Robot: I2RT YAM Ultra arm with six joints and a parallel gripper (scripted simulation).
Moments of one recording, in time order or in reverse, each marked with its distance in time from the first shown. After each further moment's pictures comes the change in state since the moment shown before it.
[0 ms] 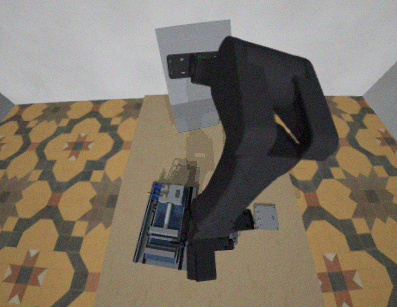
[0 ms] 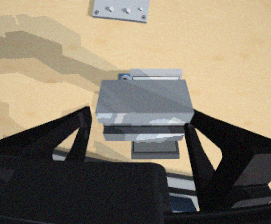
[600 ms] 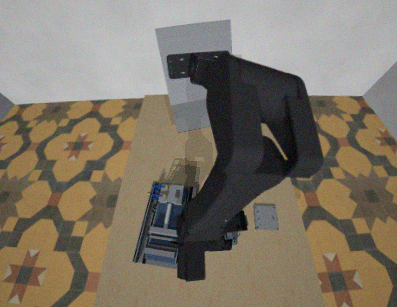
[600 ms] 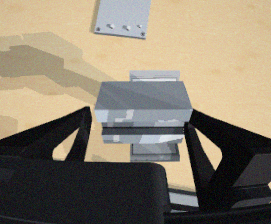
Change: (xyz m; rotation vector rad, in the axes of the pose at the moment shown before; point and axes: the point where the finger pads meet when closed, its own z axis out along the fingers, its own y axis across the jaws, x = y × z) arm -0.001 -0.001 0.001 0.001 -0.132 -0.004
